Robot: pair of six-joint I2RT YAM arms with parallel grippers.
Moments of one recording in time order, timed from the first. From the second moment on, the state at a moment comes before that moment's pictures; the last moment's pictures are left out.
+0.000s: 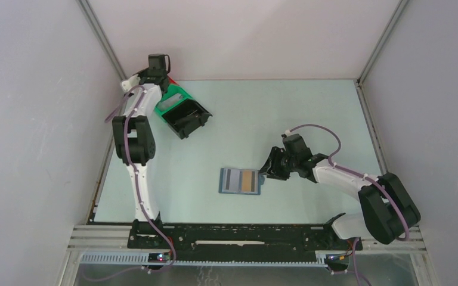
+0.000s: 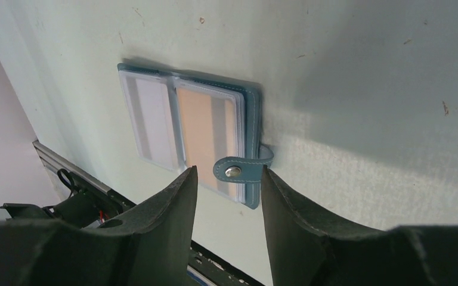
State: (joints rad) left arm -0.02 2.23 1.99 -0.30 -0.77 -1.88; right arm 0.52 1.35 0.64 -0.16 -0.28 0.83
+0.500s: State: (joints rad) left arm 0.05 2.39 2.12 -0.34 -0.75 -2.01; right arm 0.51 1.40 0.64 -0.13 -0.31 0.83
